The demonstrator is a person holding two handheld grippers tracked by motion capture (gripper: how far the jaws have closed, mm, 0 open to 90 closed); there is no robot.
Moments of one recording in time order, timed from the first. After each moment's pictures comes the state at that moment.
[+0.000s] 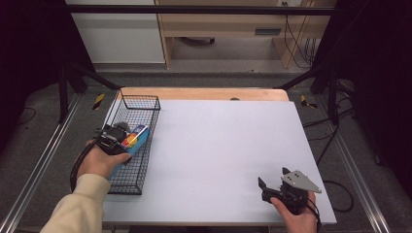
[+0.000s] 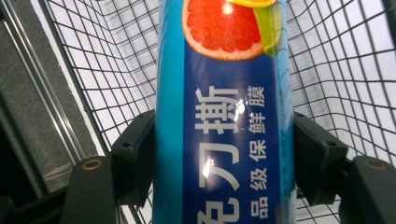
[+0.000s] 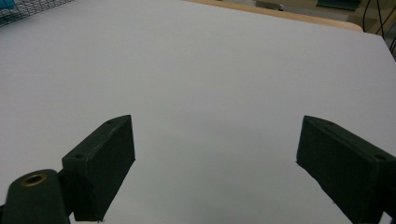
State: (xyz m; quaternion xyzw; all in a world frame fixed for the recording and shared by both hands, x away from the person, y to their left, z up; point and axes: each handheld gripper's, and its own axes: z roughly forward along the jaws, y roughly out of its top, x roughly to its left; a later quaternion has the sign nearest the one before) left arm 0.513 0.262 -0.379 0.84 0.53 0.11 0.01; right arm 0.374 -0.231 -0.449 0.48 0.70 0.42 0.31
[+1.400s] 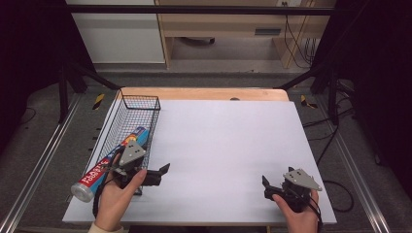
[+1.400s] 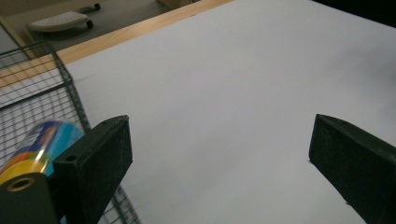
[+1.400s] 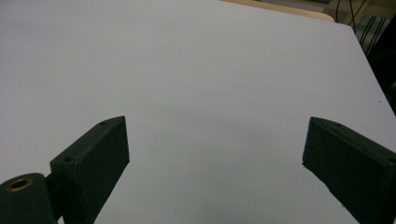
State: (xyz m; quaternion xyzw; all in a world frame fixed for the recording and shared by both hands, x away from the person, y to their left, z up) left arm 0.421 0.194 -0.372 0.79 0.36 0.22 0.44; right arm 0.379 -0.239 -0.453 0.51 0.69 0.39 0.33
